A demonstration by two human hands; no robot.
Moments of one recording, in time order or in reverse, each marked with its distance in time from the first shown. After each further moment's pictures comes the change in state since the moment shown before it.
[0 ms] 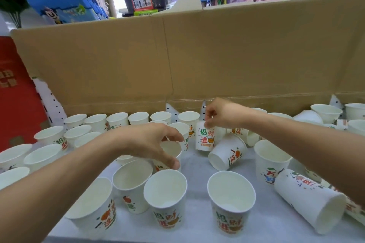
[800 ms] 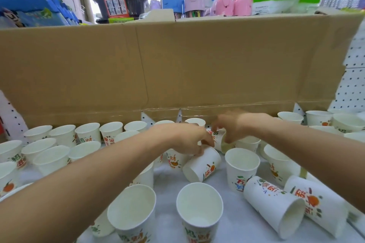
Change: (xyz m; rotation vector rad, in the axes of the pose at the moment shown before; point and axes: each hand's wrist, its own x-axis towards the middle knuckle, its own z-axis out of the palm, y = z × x) left_hand 0.111 0.084 0.010 0.326 -0.011 0.367; right_hand -0.020 0.077 -0.028 -0.543 -0.208 0.067
